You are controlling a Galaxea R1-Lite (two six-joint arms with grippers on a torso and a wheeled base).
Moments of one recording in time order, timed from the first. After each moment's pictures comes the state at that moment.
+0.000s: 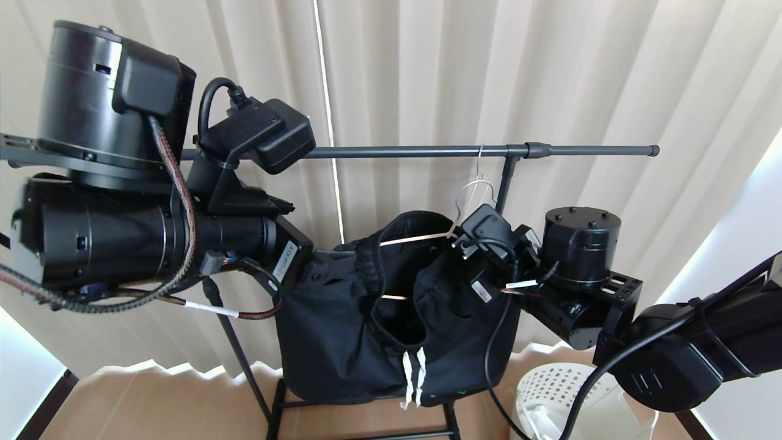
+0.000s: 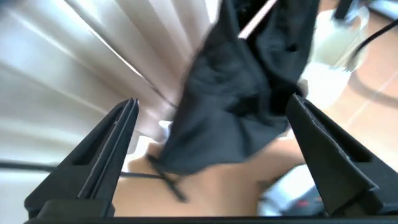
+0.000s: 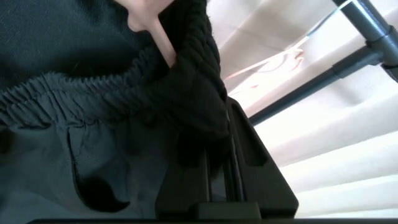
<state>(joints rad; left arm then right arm) -0.64 1.50 -1.20 0.19 0.10 0.32 0.62 1.91 -0.82 -0.90 -0.31 -0.51</state>
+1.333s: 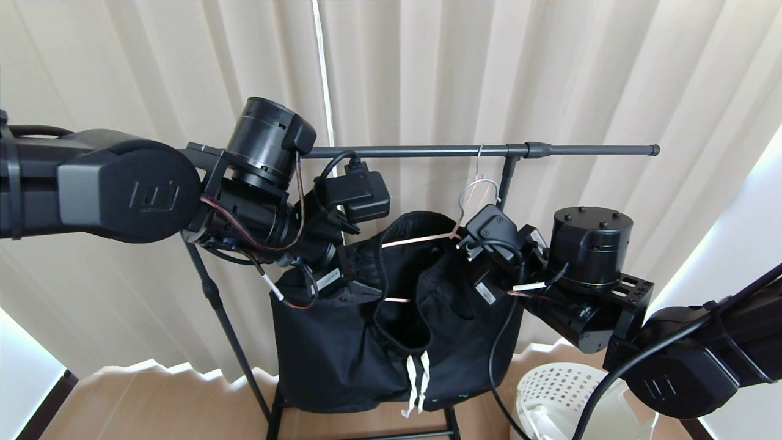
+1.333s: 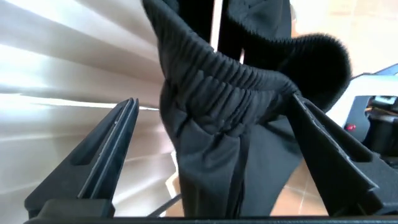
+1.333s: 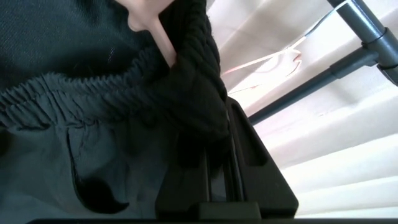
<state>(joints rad) -0.55 1.82 -1.45 0.34 -0.22 0.78 0.63 1.88 -0.79 -0.90 -0.30 -0.51</state>
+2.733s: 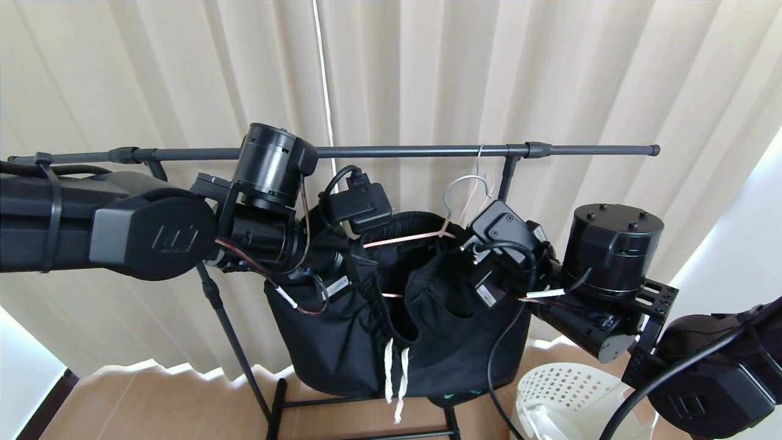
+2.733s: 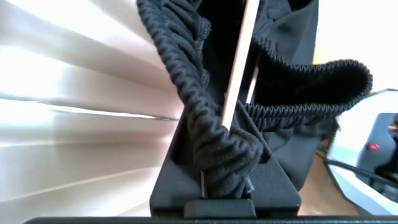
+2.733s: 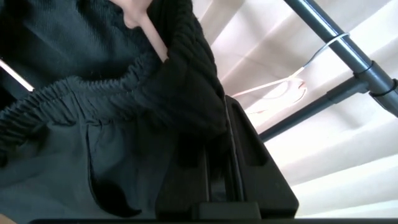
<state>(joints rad) -0.55 1.83 -1.30 0.11 -0.21 0.77 0.66 1.83 -0.76 -0.94 -0.25 -0.51</state>
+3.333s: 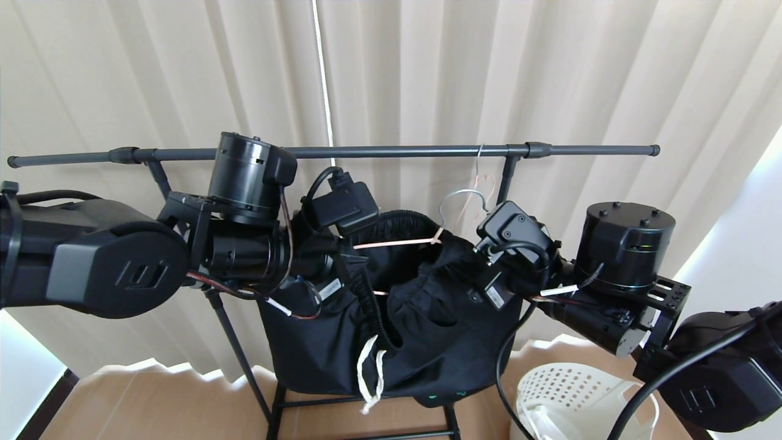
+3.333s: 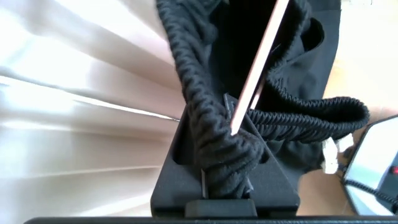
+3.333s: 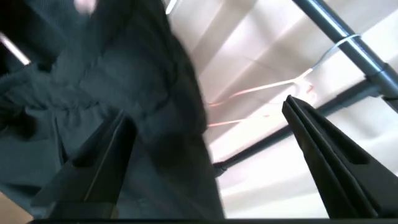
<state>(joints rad) -0.55 1.75 -1.15 -0.07 -0.14 0.71 0.61 1.81 -0.73 -0.92 -0.13 -0.51</state>
